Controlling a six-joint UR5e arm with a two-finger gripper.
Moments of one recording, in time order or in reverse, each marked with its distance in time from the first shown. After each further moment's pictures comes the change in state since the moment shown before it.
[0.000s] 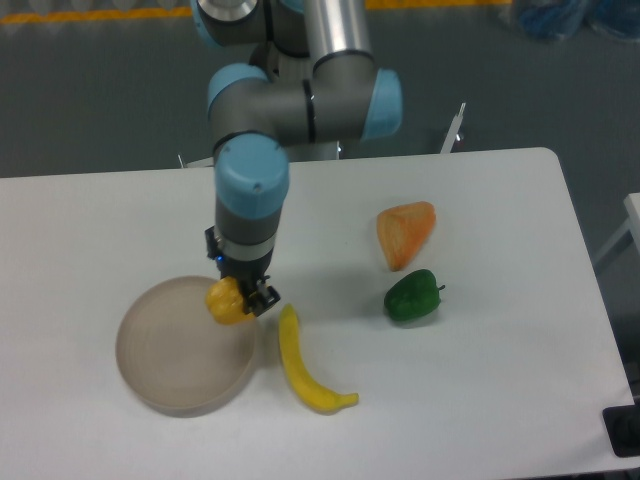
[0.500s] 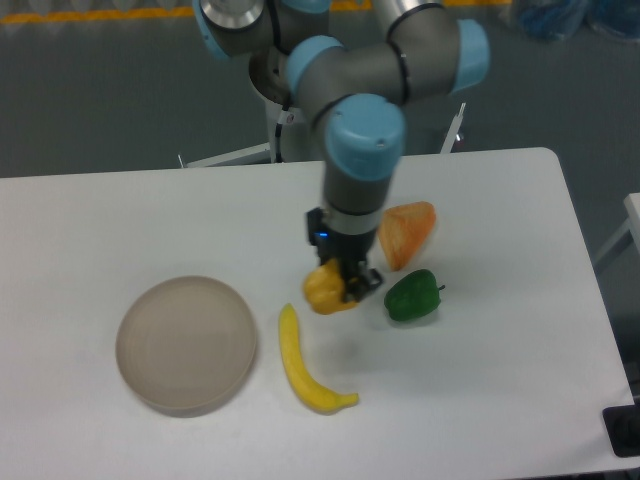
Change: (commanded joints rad) arm 0.141 0.112 0.000 -0.102 0.002 0.195
